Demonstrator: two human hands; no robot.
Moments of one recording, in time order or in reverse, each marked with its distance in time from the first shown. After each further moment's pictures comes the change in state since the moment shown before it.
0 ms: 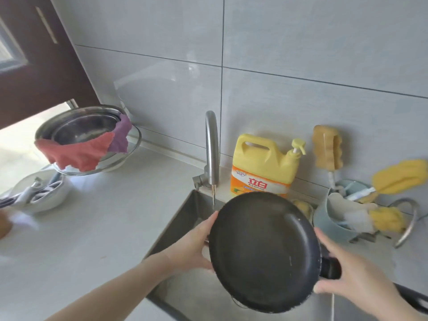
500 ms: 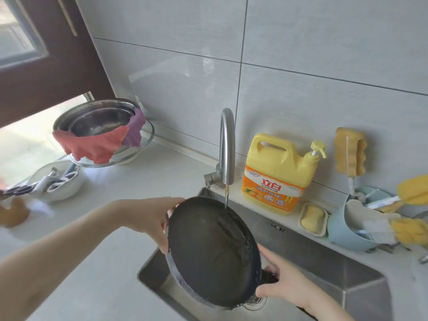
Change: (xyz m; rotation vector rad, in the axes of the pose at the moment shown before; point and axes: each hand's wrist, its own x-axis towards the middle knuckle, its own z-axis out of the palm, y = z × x) left_hand -0.040 0.021 -0.137 0.293 -0.275 -0.374; right_hand 0.060 -0.051 0.107 0.499 -0.449 -0.095
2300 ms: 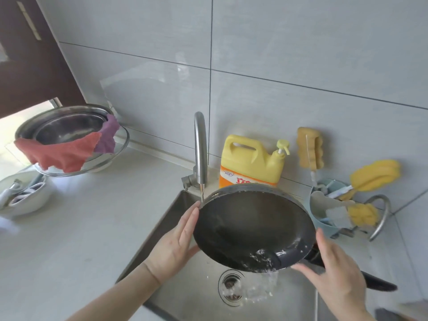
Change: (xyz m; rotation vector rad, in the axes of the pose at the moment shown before) left_hand 0.067 0.030 0.134 0.324 1.020 0.655; right_hand -0.099 0.016 -0.055 -0.761 1.022 -0.248
